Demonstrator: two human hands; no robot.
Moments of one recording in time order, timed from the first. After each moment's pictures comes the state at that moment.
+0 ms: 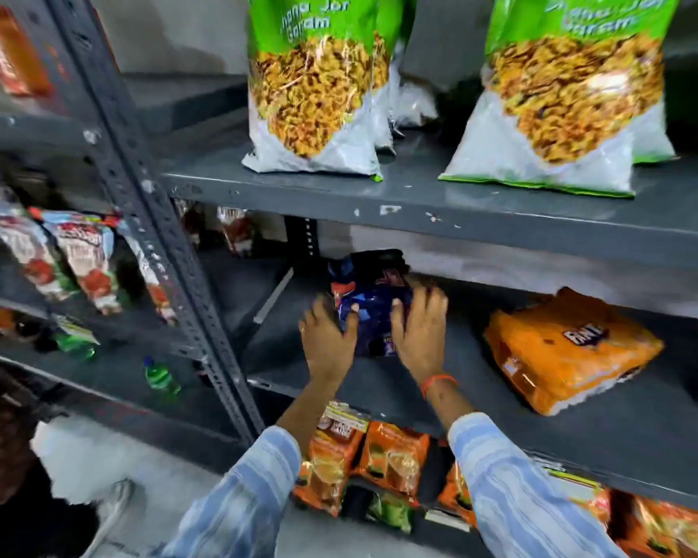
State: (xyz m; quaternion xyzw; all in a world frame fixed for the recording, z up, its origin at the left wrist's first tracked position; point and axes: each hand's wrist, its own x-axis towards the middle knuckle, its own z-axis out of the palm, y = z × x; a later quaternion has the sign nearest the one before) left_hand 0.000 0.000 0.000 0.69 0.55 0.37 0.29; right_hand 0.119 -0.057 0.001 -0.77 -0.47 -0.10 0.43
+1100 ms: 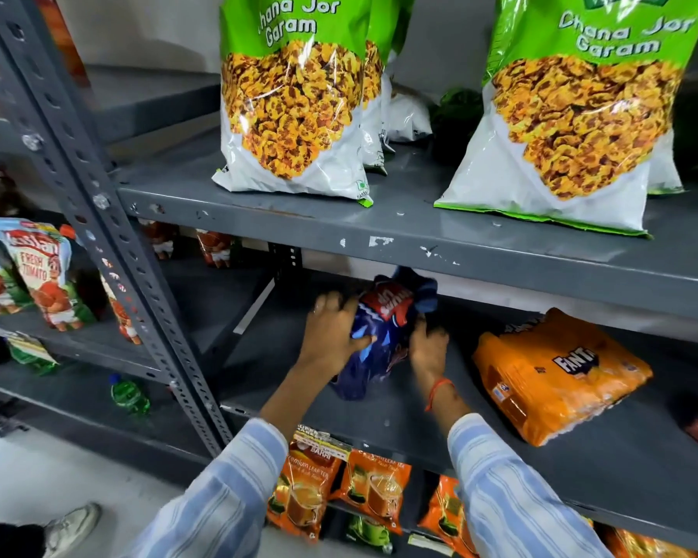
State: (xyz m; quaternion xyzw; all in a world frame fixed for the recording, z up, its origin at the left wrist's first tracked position) left_hand 0.027 0.039 0.033 0.89 0.39 0.19 0.13; right_hand 0.171 -0.025 -0.015 -0.78 -0.14 0.20 0.57
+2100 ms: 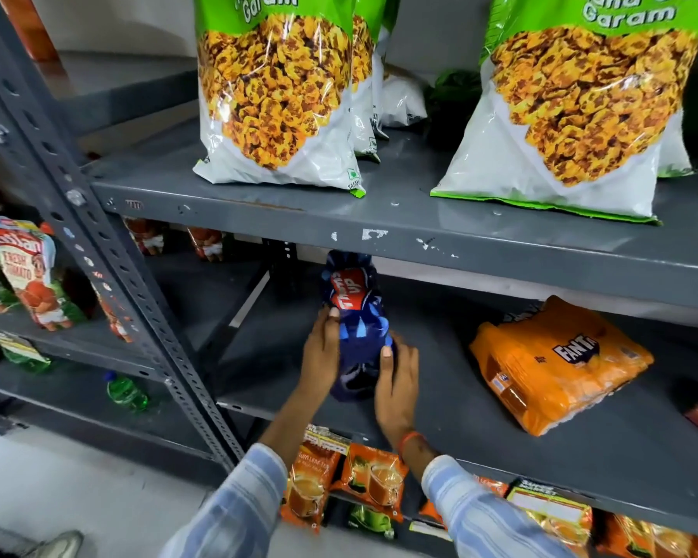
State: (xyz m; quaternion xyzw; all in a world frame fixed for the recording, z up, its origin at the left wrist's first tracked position) left_hand 0.024 0.020 -0.003 0.60 0.44 0.35 0.56; right_hand 0.103 -0.060 -0.067 -0.69 -0.33 0.08 0.64
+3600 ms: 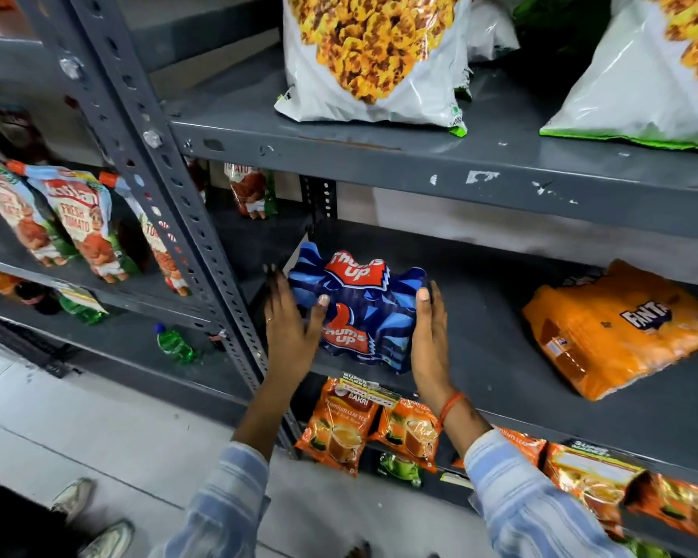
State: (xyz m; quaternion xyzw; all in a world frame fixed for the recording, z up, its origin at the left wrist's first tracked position) left_hand -0.098 0.037 -0.008 0.74 0.48 0.33 0.33; right_hand 0.053 -0.056 -0.014 -0.65 -0.26 0.27 0.66
